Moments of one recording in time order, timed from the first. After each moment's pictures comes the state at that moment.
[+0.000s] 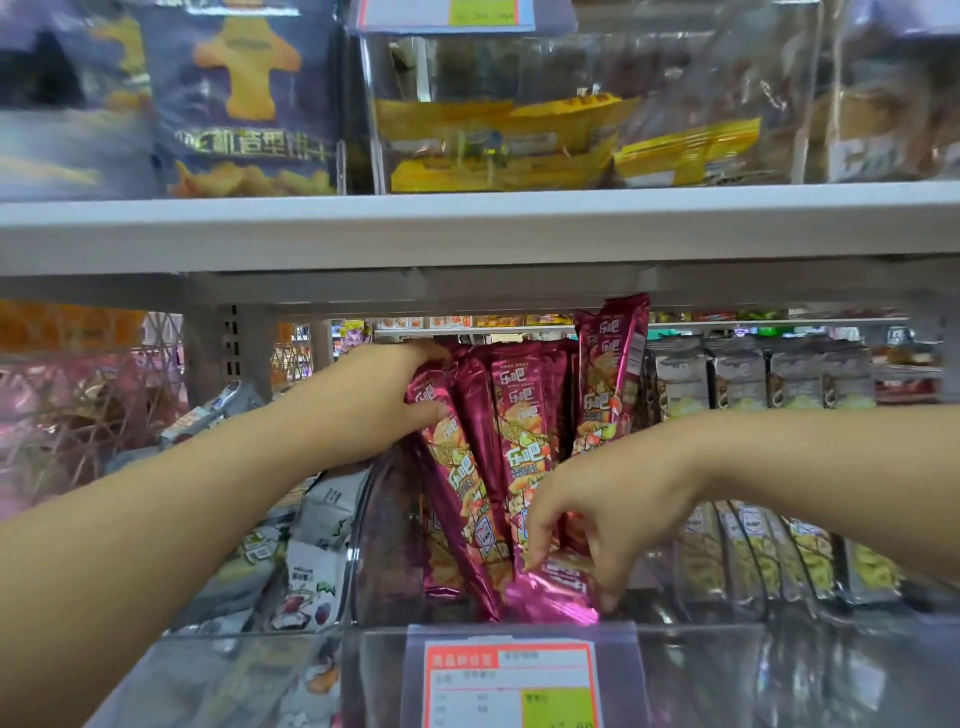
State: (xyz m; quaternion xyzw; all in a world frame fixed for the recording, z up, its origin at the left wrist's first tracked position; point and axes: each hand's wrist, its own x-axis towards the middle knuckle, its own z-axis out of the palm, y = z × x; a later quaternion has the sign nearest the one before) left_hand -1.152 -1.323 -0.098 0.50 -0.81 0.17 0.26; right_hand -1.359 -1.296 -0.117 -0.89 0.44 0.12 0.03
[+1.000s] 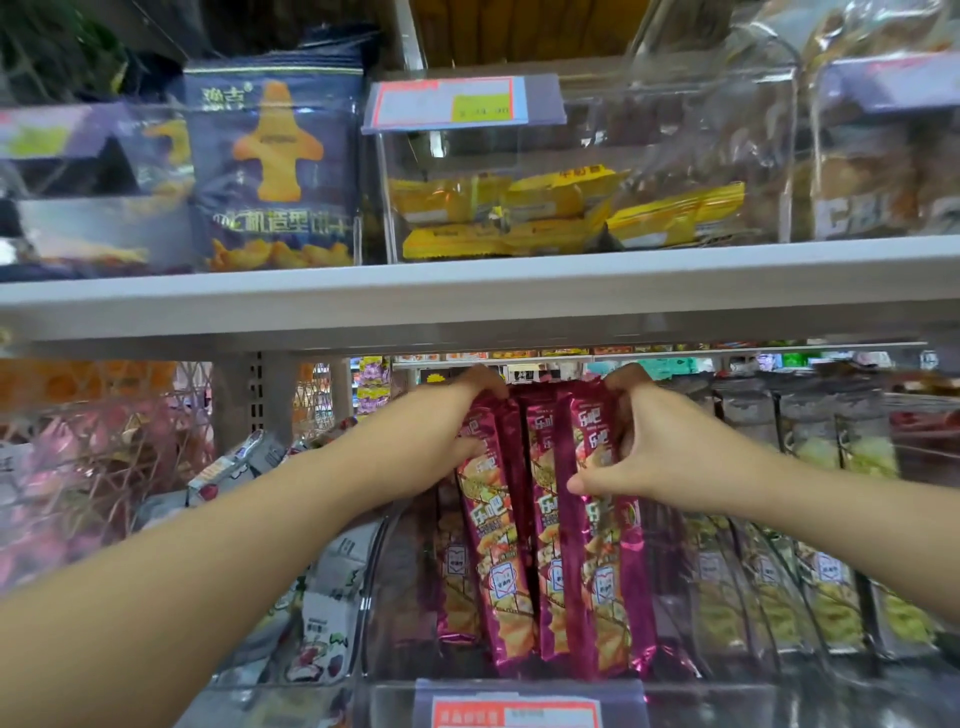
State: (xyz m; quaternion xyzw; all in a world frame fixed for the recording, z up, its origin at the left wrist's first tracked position) left_hand -1.171 -1.335 -0.094 0.44 -0.84 0.15 0.26; right_hand -1.393 -1.304 -0.107 -0.76 0.55 -0.33 -0.04
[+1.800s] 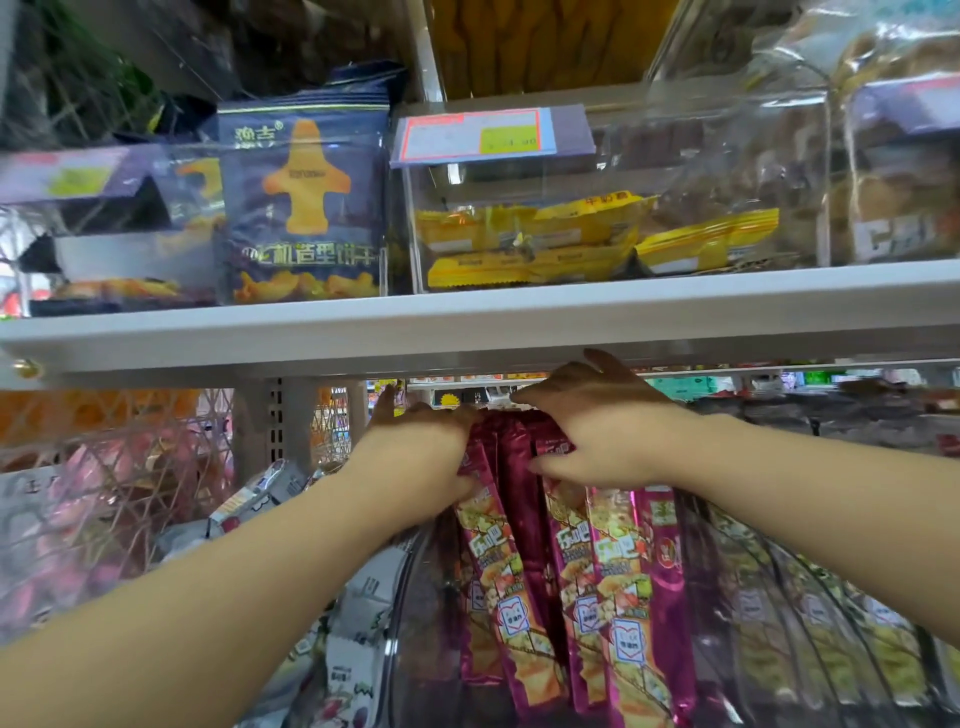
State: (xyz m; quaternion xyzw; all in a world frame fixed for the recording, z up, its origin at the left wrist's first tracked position) left_hand -1.162 -1.339 -0.092 0.56 -0.75 0.30 0.15; right_hand -1.347 -1.337 -0.070 -0.82 0.46 -0.15 -0.31
